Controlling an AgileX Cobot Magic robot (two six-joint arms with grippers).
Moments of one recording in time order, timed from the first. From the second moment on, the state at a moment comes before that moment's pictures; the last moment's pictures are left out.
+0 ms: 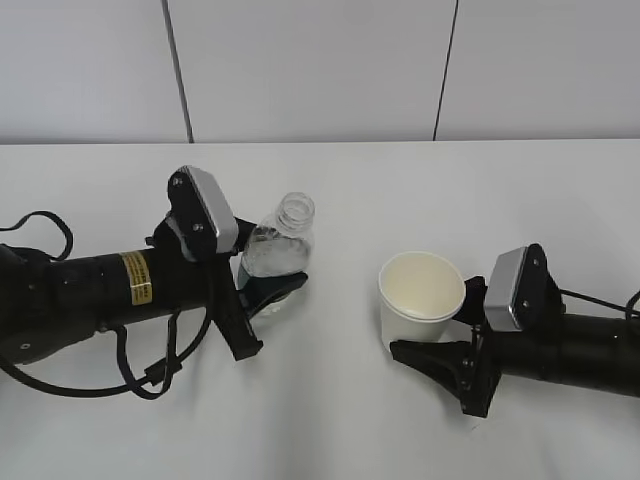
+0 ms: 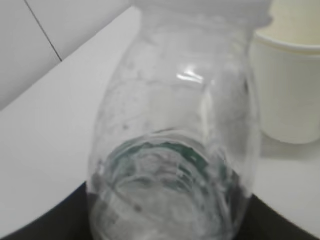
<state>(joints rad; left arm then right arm) -0.41 1.99 -0.73 0.74 -0.95 0.04 0.00 2.12 -0.59 -1.02 -1.15 0.01</state>
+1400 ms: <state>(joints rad) -0.41 1.97 -0.74 0.58 -1.10 0.70 0.22 2.12 -0.67 -1.06 -1.15 0.14</state>
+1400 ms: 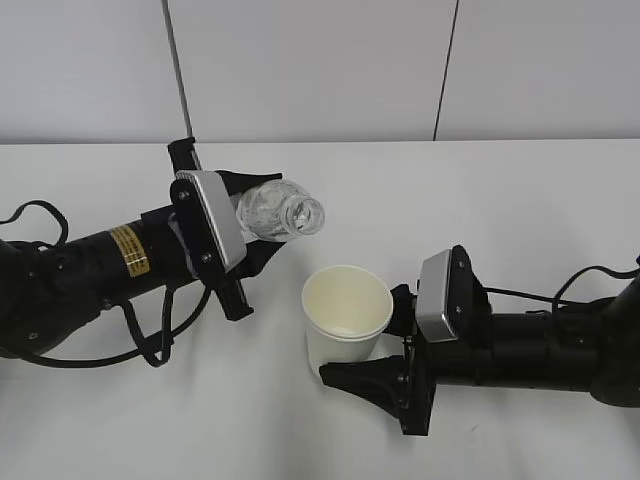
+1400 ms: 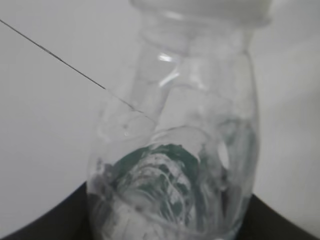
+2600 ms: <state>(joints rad) -0.41 1.97 -0.74 0.53 -1.10 1.00 0.26 2.17 -0.77 -1.05 -1.15 0.18</state>
